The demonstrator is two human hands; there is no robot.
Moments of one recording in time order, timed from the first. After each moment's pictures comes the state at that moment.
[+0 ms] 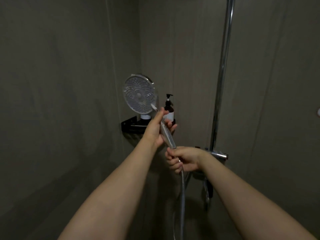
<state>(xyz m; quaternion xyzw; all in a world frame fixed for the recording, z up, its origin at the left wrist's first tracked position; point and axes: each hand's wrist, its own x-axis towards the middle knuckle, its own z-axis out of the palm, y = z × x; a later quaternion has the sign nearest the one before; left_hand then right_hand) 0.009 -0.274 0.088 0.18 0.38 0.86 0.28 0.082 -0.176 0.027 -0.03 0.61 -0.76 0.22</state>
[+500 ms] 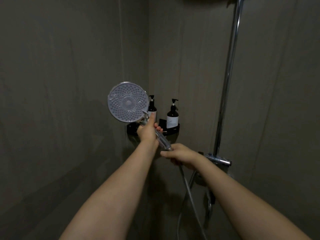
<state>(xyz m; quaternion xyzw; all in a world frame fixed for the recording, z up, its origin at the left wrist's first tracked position) -0.008 -0.293 0.083 0.05 0.39 0.91 0.11 0.076 -0.207 0.047 0.07 0.84 -0.54 -0.03</state>
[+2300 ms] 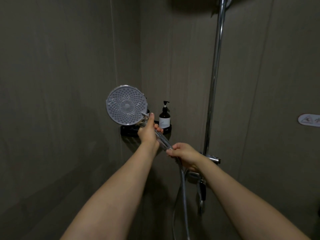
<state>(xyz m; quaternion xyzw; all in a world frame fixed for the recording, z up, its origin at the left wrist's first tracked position) 0.033 -0.286 0.089 0.07 0.37 0.92 0.13 0.119 -0.191 0.046 0.11 0.77 -0.62 -0.09</state>
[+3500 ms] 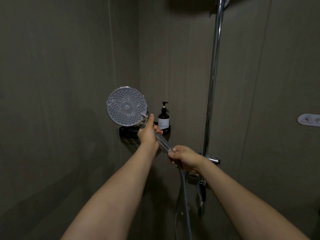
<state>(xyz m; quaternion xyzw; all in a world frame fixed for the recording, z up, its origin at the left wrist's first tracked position) 0.030 -0.281 0.088 0.06 0.38 0.91 0.14 0.119 -0.182 0.038 0.08 0.77 -0.63 -0.05</state>
